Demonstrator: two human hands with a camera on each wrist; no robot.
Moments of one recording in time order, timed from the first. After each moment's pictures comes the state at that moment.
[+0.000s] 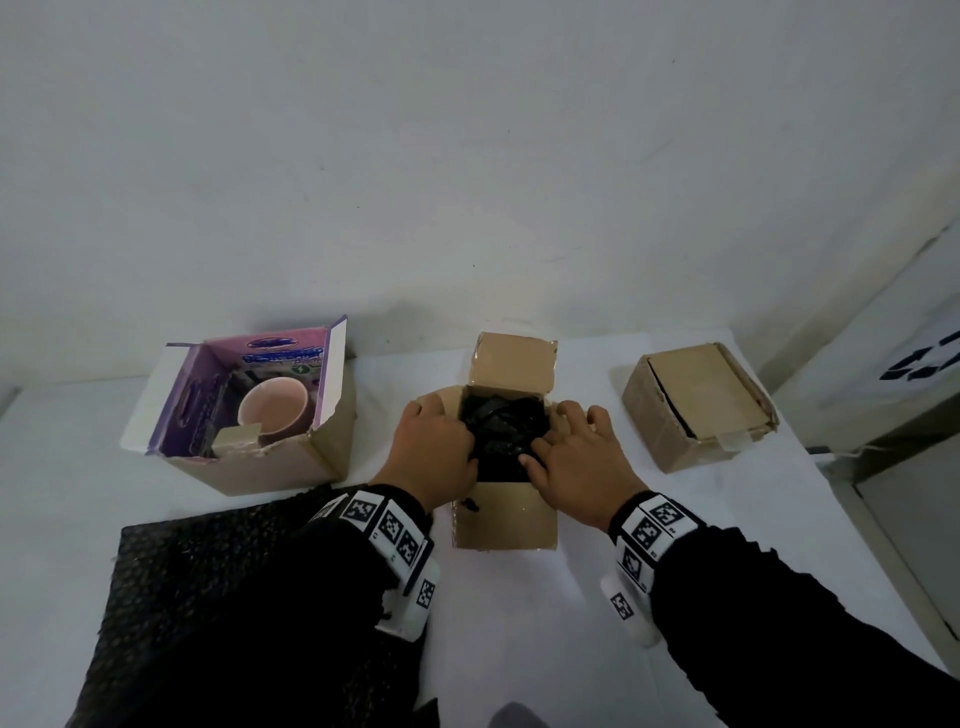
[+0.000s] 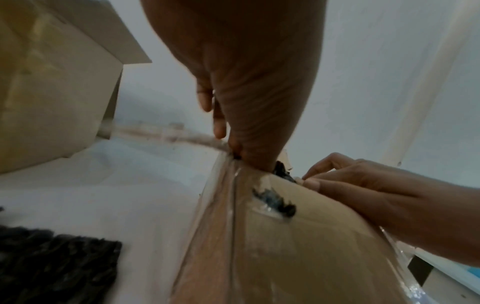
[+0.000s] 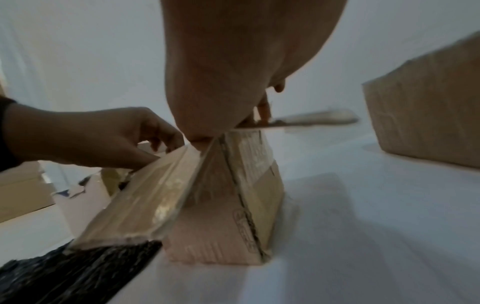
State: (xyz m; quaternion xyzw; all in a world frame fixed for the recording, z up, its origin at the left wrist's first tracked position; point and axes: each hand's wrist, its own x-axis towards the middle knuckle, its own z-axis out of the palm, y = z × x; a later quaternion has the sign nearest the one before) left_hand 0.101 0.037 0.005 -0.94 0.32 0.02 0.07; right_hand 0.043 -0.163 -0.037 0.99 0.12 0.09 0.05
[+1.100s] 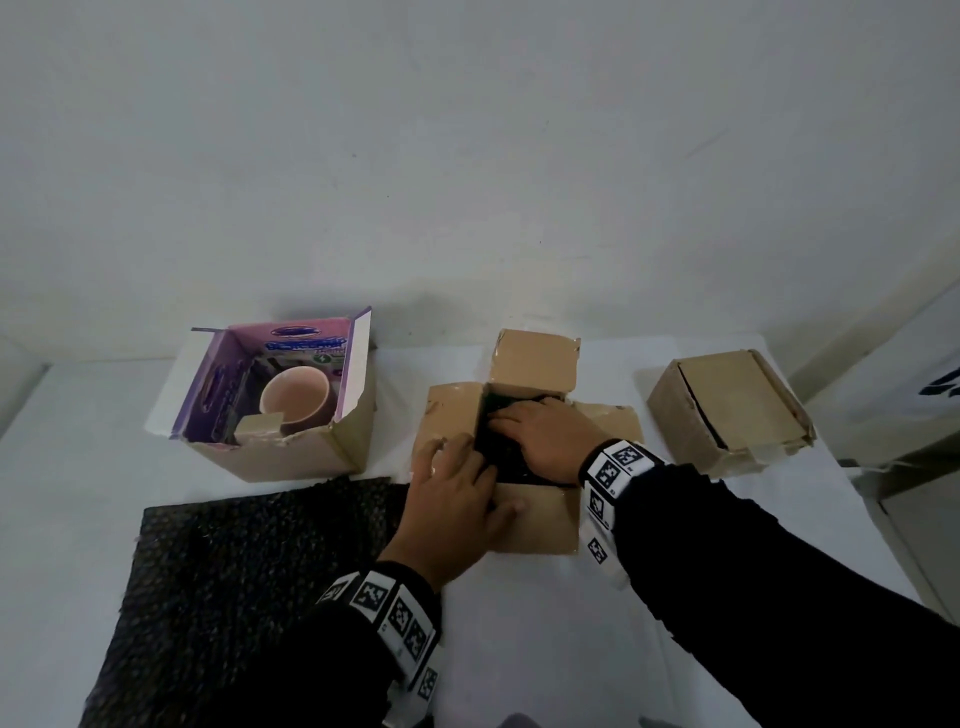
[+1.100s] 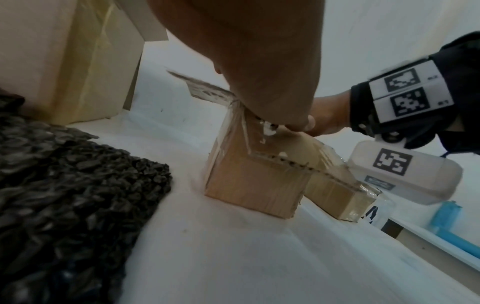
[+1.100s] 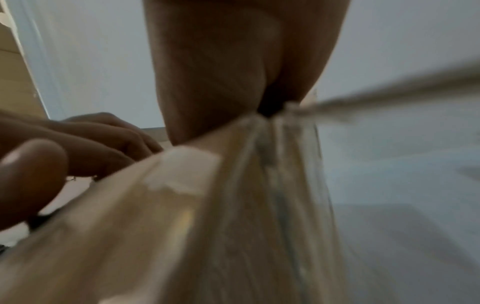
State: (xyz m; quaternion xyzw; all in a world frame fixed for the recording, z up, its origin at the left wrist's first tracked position) left_hand 0.051 0.058 -0.045 -0.94 0.33 -0.10 -0.05; right_hand 0.111 -0.131 -0.024 0.96 0.27 -0.10 -0.03
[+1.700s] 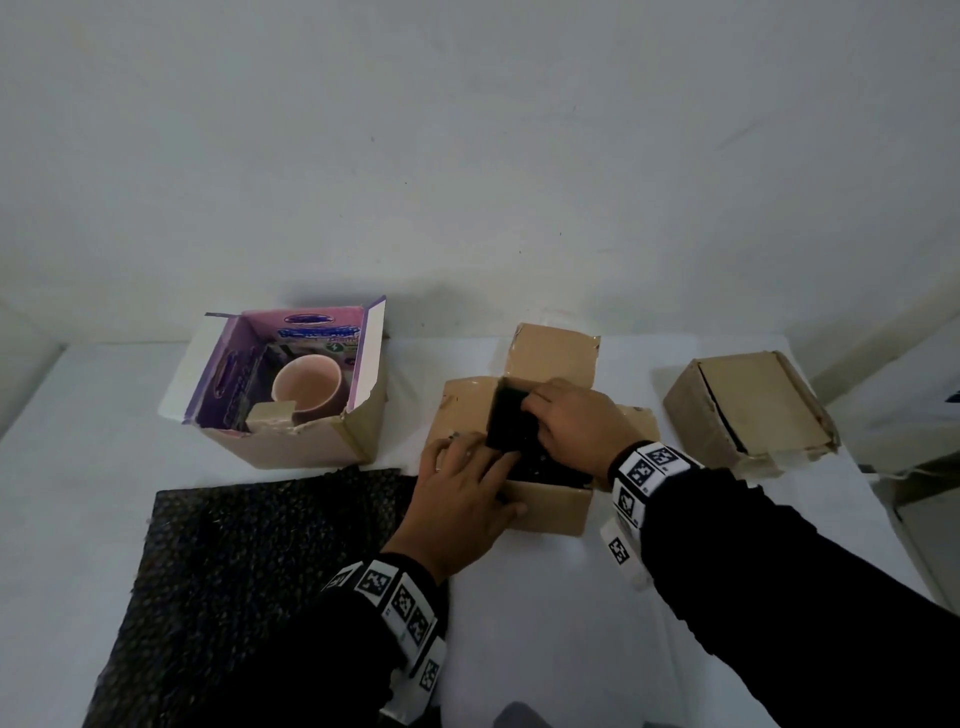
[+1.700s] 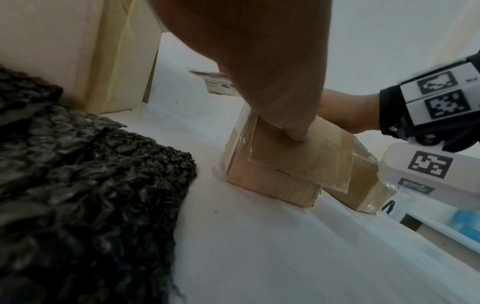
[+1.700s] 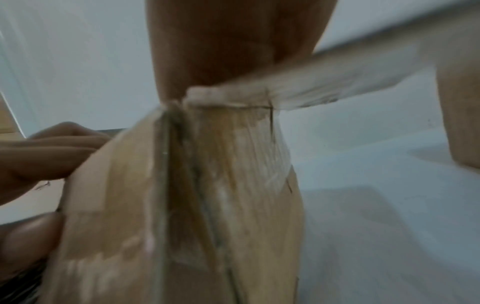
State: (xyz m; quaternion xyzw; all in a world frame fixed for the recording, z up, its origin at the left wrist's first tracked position) left_hand 0.051 0.066 -0.053 -0.93 0.34 -0.12 -0.09; right_hand 0.112 -0.145 -0.025 0.97 0.22 -0.01 -0.05
